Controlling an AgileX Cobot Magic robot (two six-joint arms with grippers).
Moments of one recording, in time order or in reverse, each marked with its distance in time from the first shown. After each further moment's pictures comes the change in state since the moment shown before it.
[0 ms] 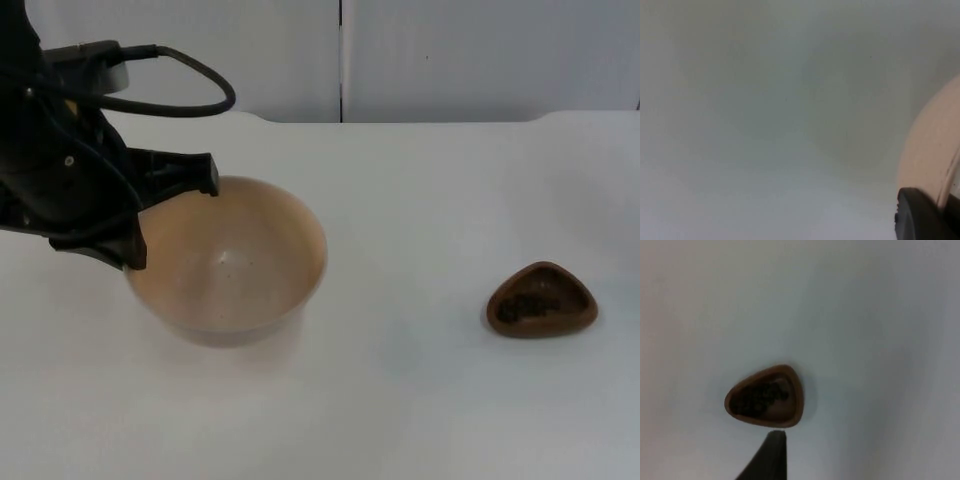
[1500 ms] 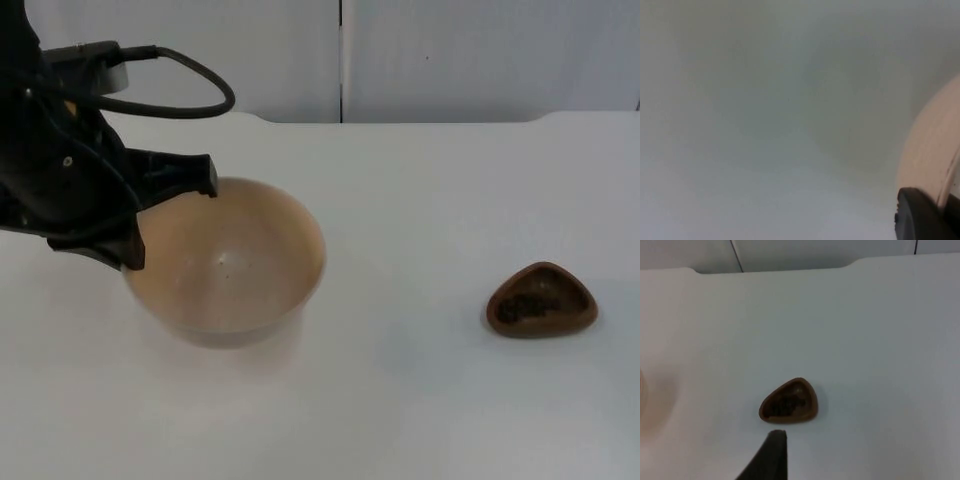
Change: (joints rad) right arm -0.105 -0.897 0.535 0.080 -0.072 0.143; left arm 0.000 0.000 0.000 0.005 0.002 0.000
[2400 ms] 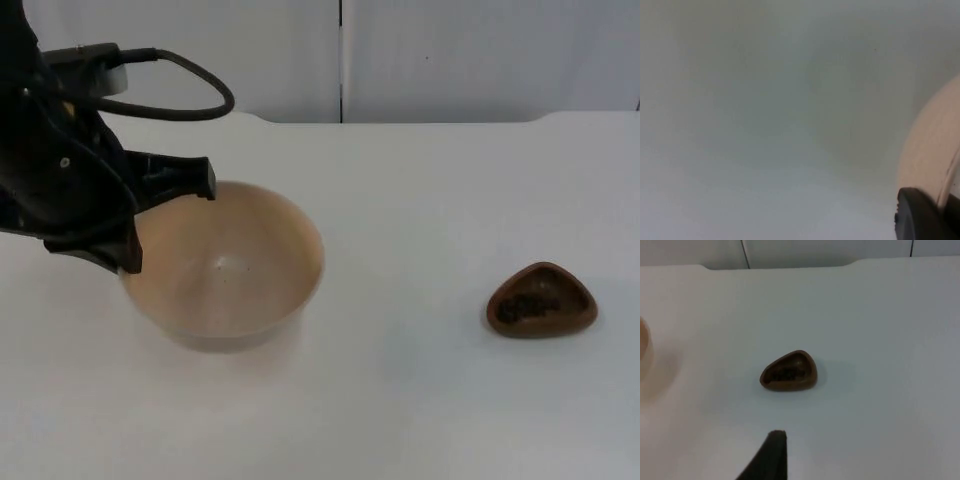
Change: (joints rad) right arm 0.000 -0.570 0.238 -0.019 0.195 0.007; left arm 0.000 -0.002 0.000 -0.002 0.018 0.009
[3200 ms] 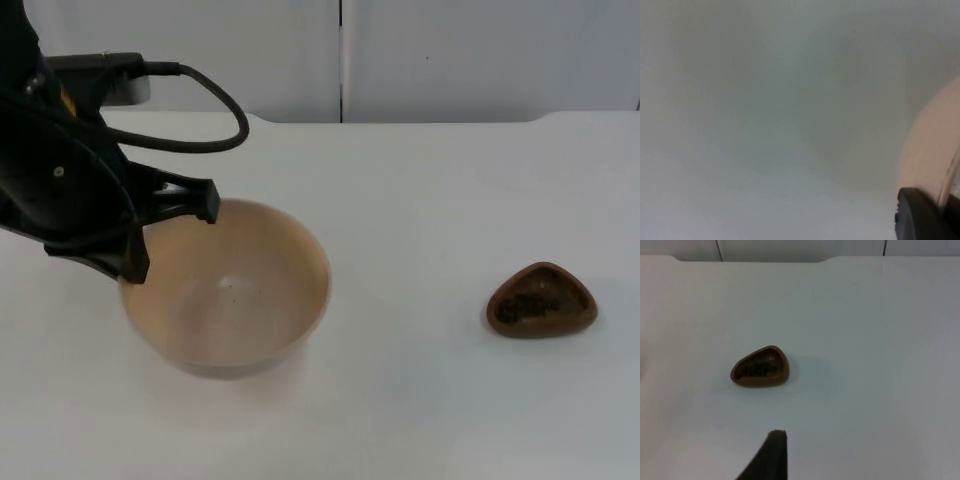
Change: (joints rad) right arm 0.000 0.000 0.000 -0.080 0.008 0.000; left arm 0.000 0.000 0.000 -0.065 0.022 0.225
